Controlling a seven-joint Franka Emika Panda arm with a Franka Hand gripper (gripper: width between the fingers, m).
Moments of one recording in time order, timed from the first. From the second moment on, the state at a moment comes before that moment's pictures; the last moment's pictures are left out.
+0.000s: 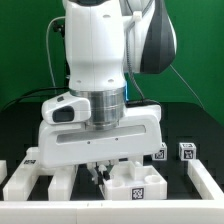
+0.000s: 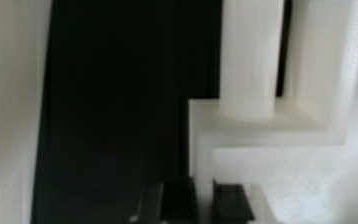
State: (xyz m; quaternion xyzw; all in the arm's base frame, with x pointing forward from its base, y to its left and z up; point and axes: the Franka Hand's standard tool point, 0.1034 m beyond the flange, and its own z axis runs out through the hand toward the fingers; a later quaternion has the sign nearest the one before) arm 0.592 -0.007 0.017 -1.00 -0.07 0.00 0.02
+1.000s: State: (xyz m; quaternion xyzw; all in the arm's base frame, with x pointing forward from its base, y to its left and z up) arm 0.620 0.038 0.018 -1.00 -0.01 -0.02 0.02
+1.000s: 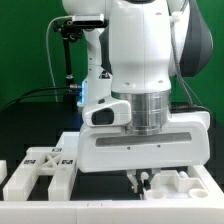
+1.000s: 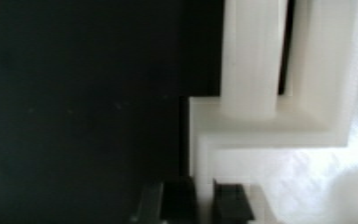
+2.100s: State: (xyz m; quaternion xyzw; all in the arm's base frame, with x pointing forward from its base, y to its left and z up) arm 0.620 0.038 0.018 -1.00 -0.01 -0.02 0.02
